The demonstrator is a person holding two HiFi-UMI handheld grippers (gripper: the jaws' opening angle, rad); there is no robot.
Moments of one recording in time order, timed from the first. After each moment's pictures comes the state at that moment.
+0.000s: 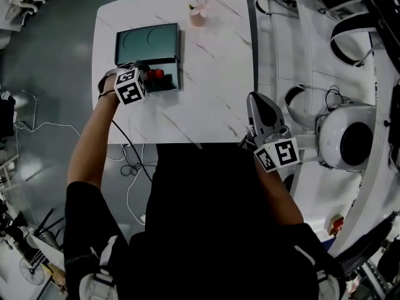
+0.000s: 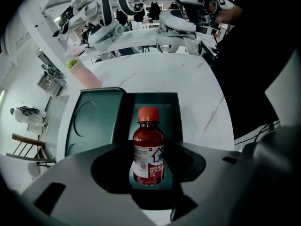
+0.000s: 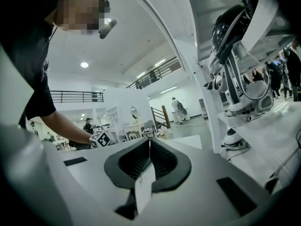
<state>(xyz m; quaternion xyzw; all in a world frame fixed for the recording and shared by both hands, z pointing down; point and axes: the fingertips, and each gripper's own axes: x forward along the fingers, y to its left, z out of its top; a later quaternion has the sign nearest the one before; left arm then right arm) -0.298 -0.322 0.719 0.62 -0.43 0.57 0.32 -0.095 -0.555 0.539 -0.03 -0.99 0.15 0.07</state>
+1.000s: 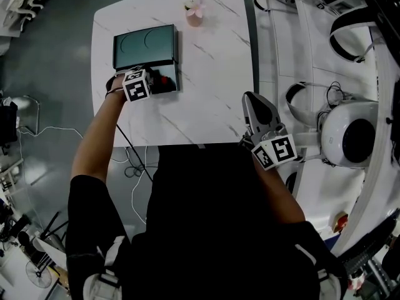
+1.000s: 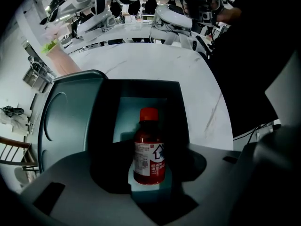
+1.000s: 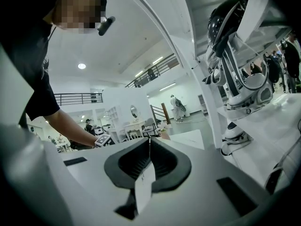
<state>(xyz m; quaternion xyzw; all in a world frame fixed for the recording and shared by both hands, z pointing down) -0.285 -0.323 0.765 0.65 -0.37 0.56 0.36 -0.098 -0.551 0.558 -0.03 -0.98 0.17 0.08</state>
